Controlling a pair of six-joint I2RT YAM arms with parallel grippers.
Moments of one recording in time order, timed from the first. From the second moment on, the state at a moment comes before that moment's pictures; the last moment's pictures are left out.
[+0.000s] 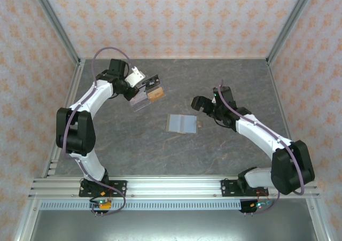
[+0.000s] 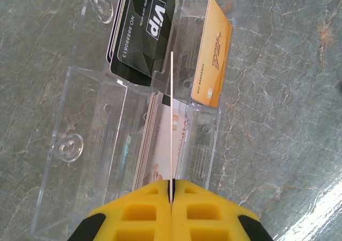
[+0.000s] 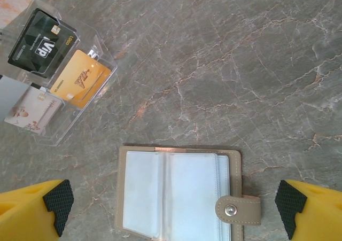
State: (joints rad) left arm -0.10 1.77 1.40 -0.67 0.24 0.59; right arm 0.41 1.31 0.84 -0.26 -0.14 0.71
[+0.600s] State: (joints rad) left arm -0.06 1.81 1.41 -0.67 0.29 0.65; right arm 0.41 1.30 0.86 -0.26 -0.18 0.74
